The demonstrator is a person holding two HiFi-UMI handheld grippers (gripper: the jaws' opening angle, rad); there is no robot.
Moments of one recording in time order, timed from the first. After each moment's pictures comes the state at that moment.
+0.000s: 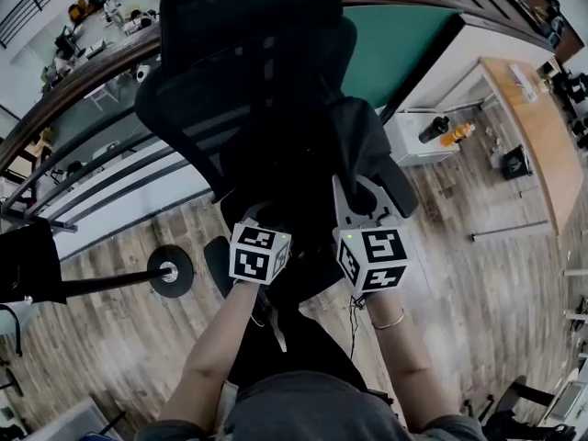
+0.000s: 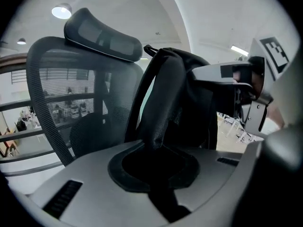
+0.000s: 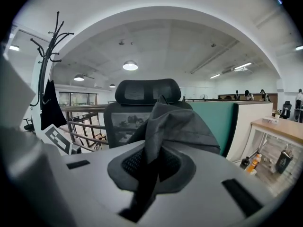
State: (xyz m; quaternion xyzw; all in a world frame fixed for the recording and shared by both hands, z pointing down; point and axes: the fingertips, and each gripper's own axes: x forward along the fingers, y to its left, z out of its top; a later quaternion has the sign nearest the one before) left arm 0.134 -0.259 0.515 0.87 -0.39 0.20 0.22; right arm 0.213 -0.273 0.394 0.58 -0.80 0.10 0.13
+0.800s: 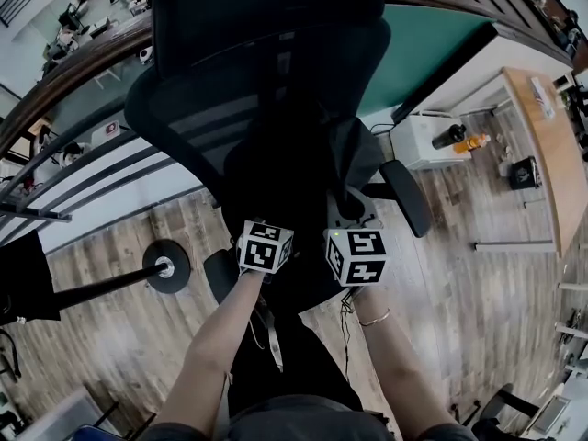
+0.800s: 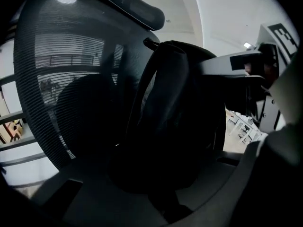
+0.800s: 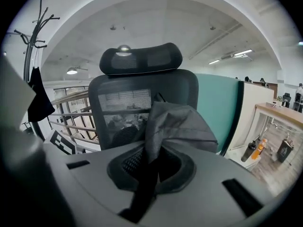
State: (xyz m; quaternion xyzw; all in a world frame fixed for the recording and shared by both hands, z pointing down) left arm 0.122 -0.316 0.629 0.84 -0.39 0.24 0.28; right arm 0.197 -0.336 0.505 0.57 -0.78 0.17 0.17
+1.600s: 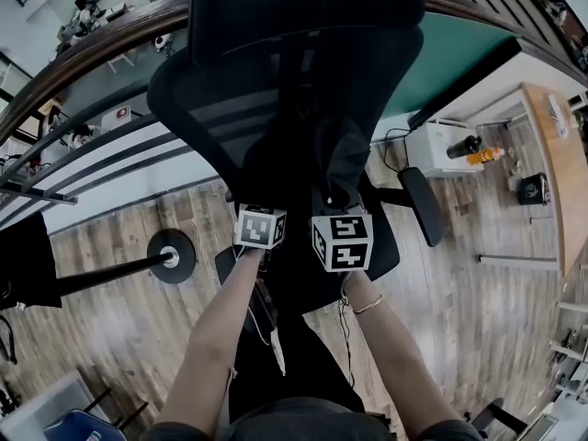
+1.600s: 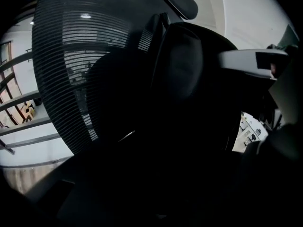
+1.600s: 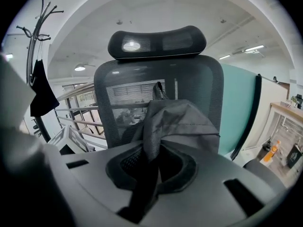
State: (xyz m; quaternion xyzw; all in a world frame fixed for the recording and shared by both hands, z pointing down) left arm 0.059 -0.338 0.668 0.78 -0.43 0.27 0.35; right arm 0.129 -0.362 0.539 0.53 -0.81 0.17 0.20
